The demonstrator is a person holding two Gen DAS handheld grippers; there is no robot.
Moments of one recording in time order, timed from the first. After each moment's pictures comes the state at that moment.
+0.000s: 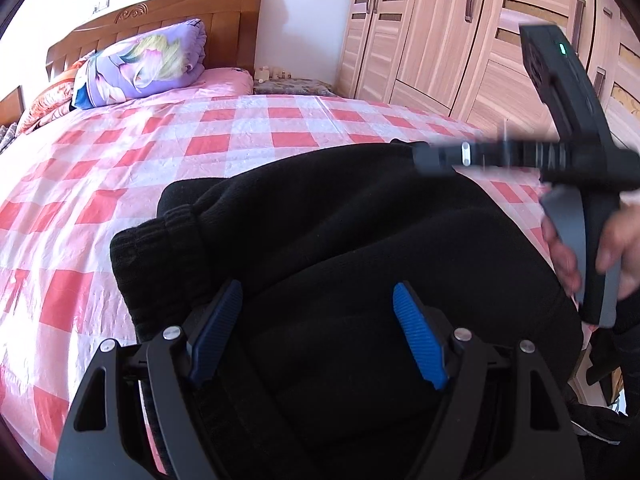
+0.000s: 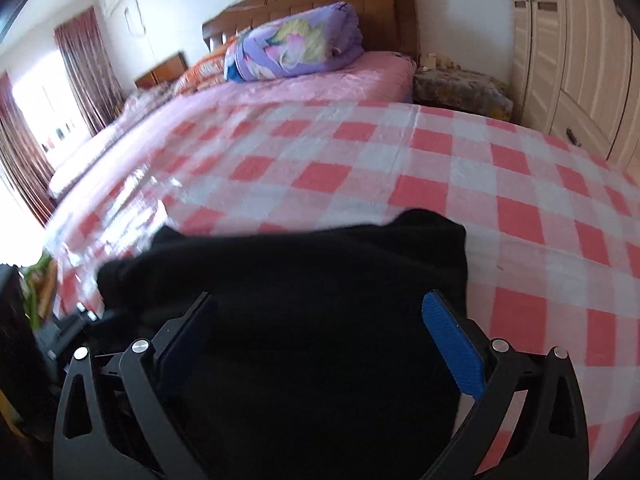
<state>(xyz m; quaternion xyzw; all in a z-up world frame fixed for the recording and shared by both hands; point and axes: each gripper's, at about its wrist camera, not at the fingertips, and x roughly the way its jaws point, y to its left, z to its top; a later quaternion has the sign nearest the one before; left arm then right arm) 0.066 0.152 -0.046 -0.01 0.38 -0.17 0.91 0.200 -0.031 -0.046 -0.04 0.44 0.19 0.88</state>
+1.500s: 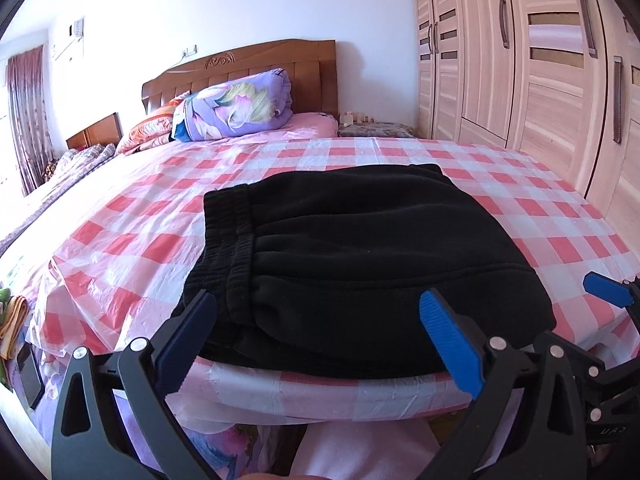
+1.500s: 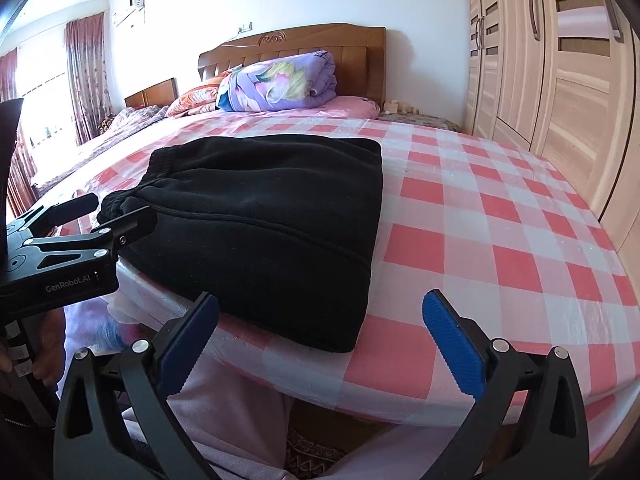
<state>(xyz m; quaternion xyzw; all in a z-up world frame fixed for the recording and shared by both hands) -0.059 0.088 -0.018 0.02 0.30 0.02 0.95 -0.013 -0.100 -0.052 -0.03 0.32 0.15 0.94</state>
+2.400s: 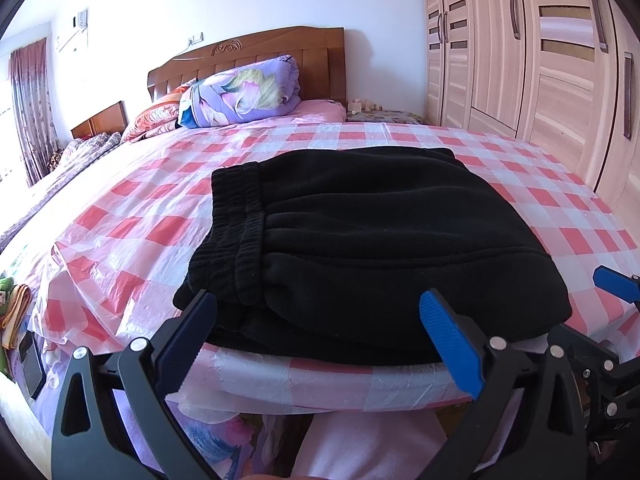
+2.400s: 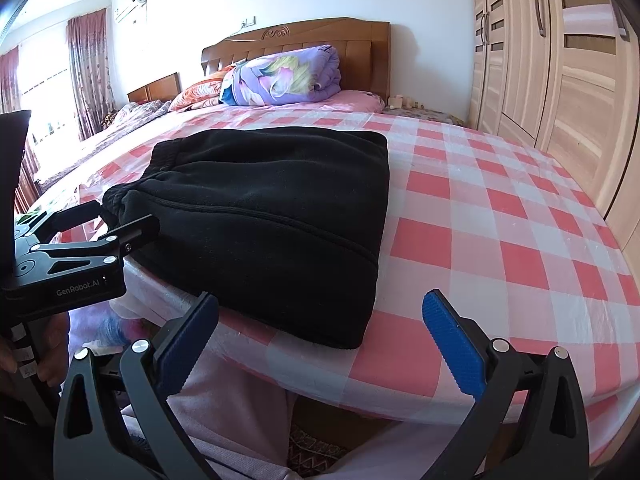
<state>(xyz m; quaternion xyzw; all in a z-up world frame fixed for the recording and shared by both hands) -0.055 0.092 -0.029 0.02 0.32 0.04 0.95 -0.010 -0.099 -0.056 -0.03 0.33 0.15 0.93</state>
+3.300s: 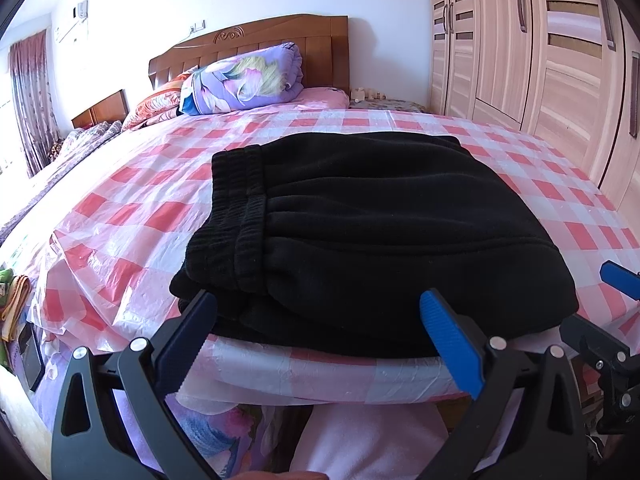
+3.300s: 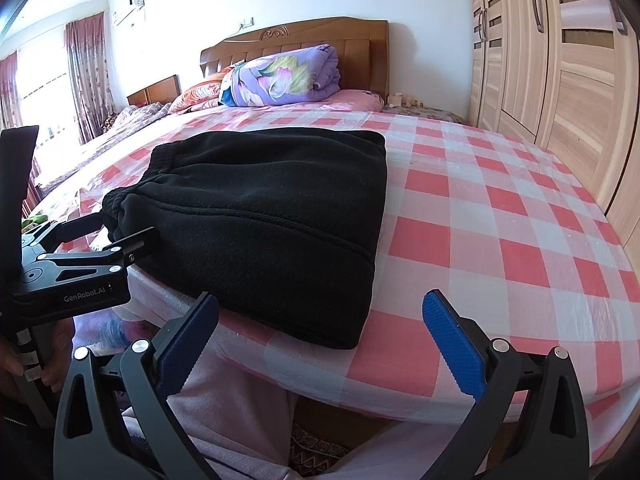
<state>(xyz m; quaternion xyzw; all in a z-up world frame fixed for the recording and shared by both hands) -0.051 0.095 -0.035 0.02 0.34 0.04 0.94 -0.009 -0.102 -0.056 -0.02 0.33 0.16 0.93</state>
